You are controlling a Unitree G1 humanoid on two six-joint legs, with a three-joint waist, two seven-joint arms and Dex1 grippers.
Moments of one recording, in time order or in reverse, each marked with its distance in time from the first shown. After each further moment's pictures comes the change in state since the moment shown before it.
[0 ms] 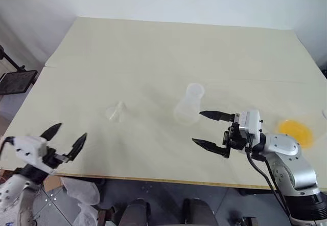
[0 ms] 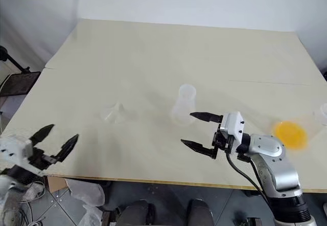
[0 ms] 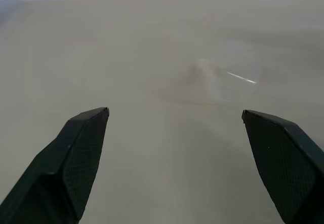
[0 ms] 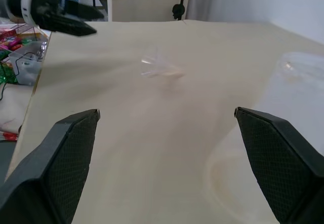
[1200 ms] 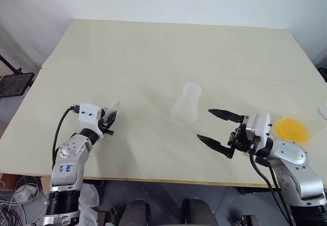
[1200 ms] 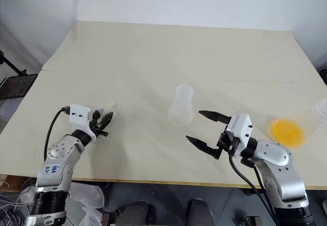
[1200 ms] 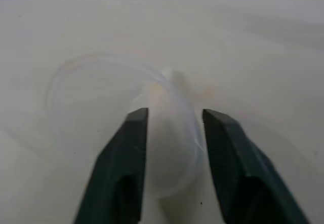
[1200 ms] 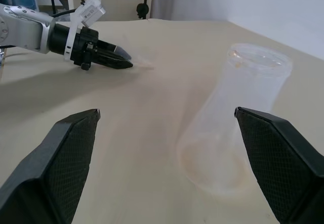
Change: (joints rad) left arm -0.421 -0.048 -0.274 0.266 0.214 0.166 0.292; right arm 0.087 0.000 -0.040 -0.065 0.001 -0.015 -0.119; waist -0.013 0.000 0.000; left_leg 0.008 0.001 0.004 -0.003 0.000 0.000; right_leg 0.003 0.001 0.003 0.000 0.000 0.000
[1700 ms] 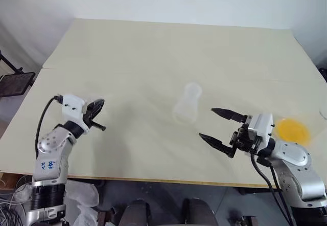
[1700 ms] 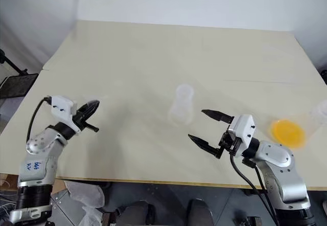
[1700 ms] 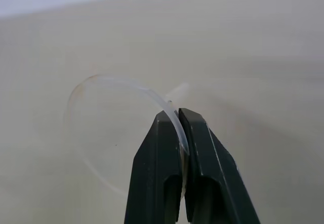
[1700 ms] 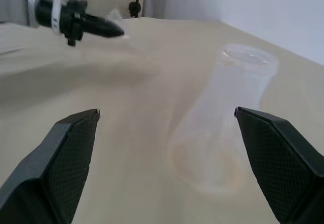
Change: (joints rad) left arm -0.170 0.195 0.042 0.114 -0.093 -0.208 -0.323; right arm 0.080 -0.016 -0.081 -0.017 -0.012 -0.024 -0.030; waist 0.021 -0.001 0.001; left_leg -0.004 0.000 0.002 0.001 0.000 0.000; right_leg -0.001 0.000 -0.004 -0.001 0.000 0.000
